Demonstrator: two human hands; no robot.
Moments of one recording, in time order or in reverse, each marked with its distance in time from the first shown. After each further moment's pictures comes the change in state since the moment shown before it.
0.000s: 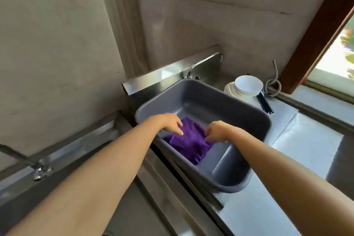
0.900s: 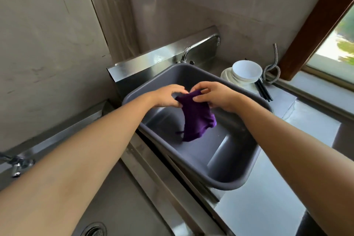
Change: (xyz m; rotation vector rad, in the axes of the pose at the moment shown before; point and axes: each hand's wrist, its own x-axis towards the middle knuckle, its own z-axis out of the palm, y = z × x) left_hand 0.024 0.001 -0.025 -0.379 0.225 0.301; right_hand -0.006 -0.002 -0.052 0.931 0.163 -0.248
